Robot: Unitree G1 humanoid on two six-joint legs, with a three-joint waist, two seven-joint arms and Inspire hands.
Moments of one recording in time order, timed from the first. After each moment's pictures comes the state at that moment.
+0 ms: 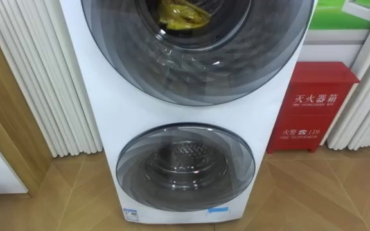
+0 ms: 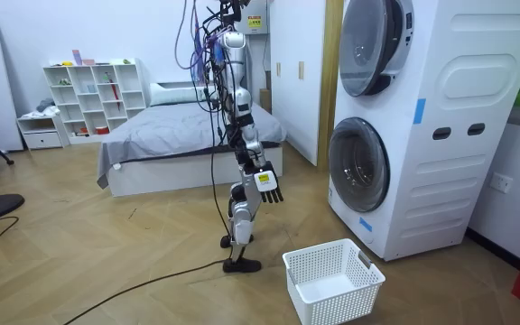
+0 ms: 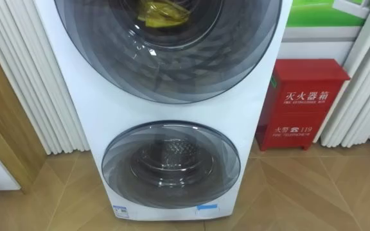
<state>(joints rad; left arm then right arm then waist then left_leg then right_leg) 0.24 0.14 0.04 1.14 0.23 0.09 0.20 0.10 -0.19 0.13 1.25 0.45 0.01 0.14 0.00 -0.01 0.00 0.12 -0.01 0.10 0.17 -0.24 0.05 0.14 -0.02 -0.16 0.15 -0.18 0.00</state>
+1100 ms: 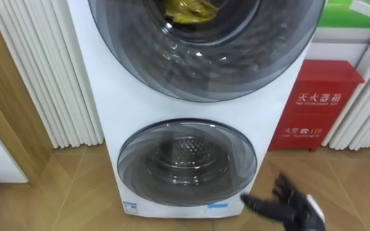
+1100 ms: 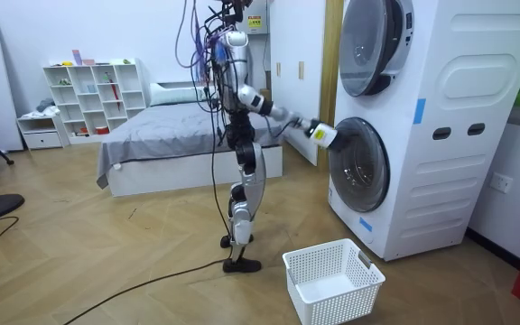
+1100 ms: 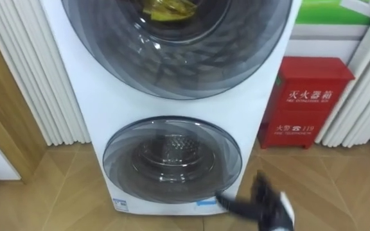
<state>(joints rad) 0.23 0.17 0.06 1.09 0.26 0.07 0.20 -0.02 -0.22 0.01 0.29 0.42 0.02 -0.13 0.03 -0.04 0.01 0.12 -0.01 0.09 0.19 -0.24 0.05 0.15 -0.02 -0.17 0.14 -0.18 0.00</state>
